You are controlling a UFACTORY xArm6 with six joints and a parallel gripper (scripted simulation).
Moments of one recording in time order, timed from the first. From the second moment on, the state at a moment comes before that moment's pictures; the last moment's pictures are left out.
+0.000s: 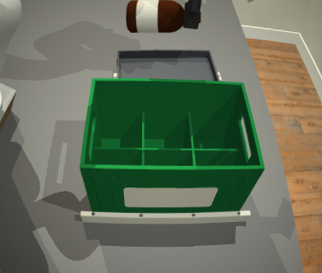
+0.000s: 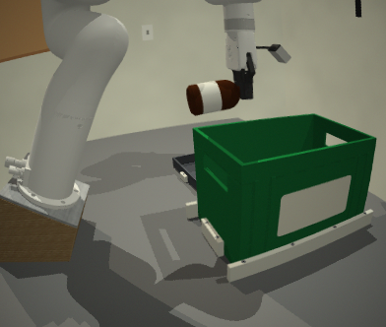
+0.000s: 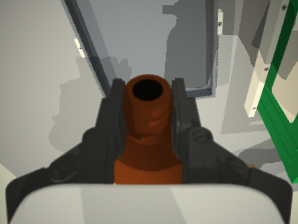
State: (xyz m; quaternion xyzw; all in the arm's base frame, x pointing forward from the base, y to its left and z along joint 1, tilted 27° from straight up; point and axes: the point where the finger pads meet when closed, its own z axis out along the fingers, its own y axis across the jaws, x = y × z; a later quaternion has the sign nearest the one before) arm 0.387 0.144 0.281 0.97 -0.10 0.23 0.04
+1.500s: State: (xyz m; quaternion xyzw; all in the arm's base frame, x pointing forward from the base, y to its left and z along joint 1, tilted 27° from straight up) arm 0.387 0.144 0.282 0.95 -0.20 0.23 0.01
